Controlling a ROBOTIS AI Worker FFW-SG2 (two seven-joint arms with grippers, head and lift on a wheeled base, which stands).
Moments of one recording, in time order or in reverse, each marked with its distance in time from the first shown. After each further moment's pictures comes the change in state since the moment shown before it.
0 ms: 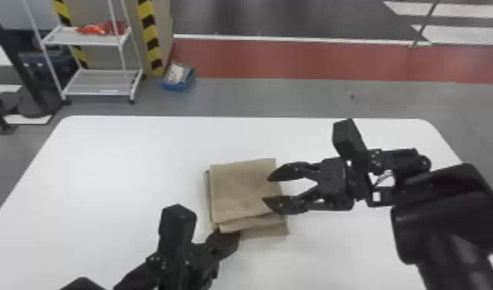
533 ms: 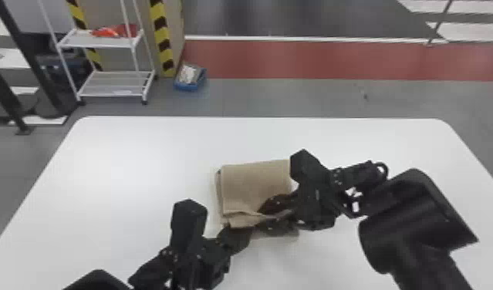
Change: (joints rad) left arm -0.020 0.003 0.004 0.016 0.021 -0.015 0.000; right arm -0.059 0.007 0.179 0.178 0.179 -0.089 0.000
